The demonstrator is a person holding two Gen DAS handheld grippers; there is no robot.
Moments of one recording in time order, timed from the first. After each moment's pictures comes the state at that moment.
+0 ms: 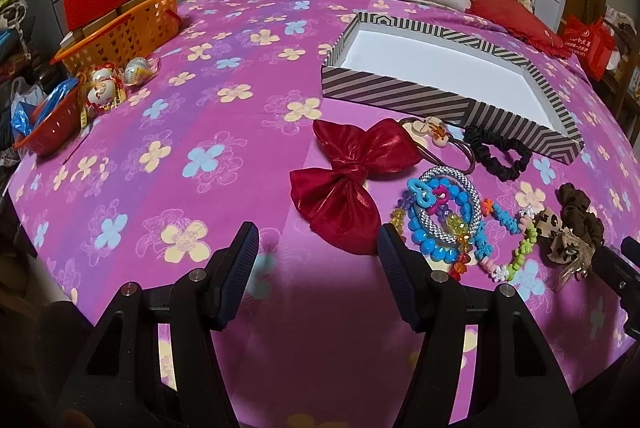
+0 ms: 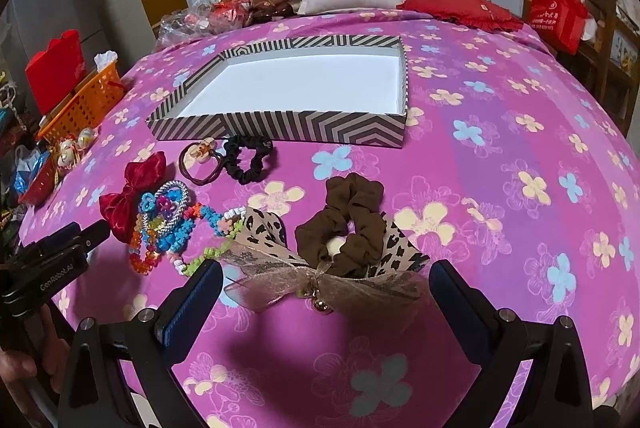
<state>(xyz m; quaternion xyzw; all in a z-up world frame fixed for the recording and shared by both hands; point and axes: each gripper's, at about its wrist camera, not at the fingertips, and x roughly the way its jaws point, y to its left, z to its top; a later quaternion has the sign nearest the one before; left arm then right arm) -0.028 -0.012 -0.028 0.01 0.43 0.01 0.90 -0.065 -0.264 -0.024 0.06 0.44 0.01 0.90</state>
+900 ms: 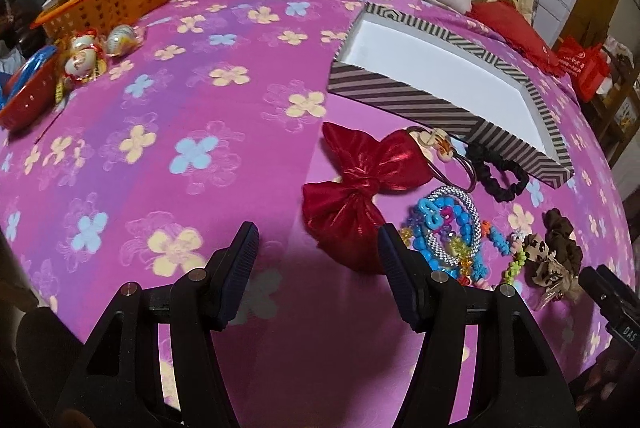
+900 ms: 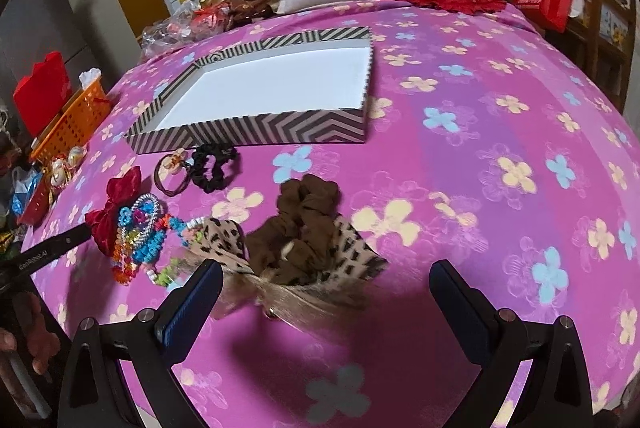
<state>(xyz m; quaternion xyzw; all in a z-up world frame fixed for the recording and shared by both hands) 0.001 0.013 -0.029 -0.06 0.47 -0.03 0.88 -0.057 -0.296 -0.031 0.09 0.44 0.00 0.89</state>
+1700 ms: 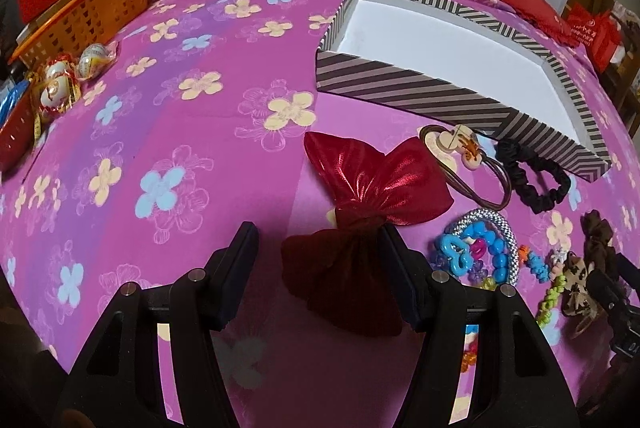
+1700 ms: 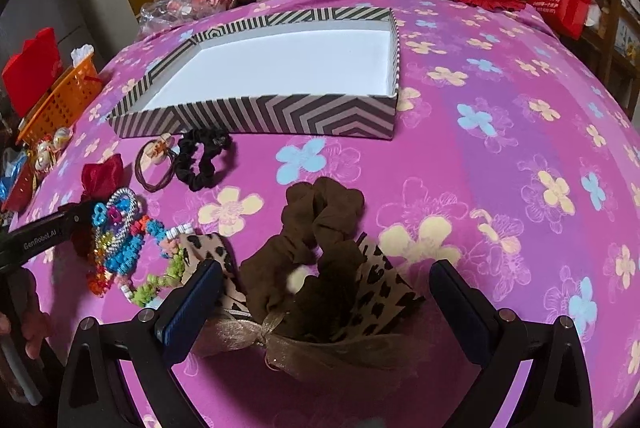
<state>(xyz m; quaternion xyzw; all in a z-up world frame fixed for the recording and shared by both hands) 0.044 -0.007 -0.051 0.00 0.49 -0.02 0.87 -0.024 -0.282 -0.056 0.06 0.47 -0.01 0.88</state>
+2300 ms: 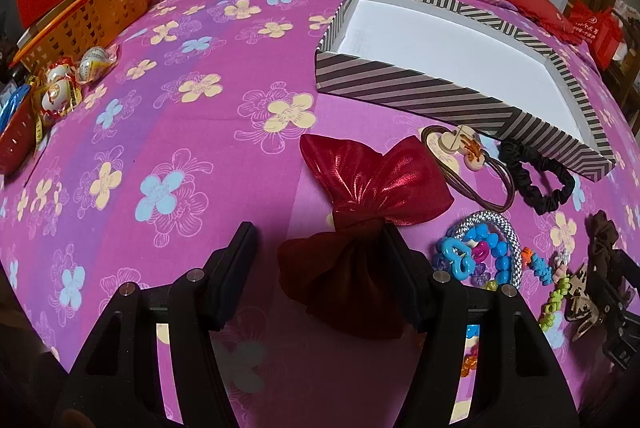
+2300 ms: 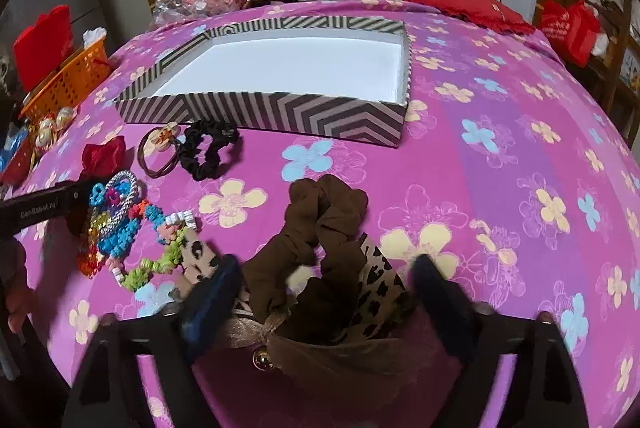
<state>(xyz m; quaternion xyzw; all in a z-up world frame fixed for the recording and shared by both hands) 0.047 -0.008 -0.052 0.01 0.49 -0.02 0.87 -0.030 -0.273 -0.056 0.01 0.45 0.01 0.89</state>
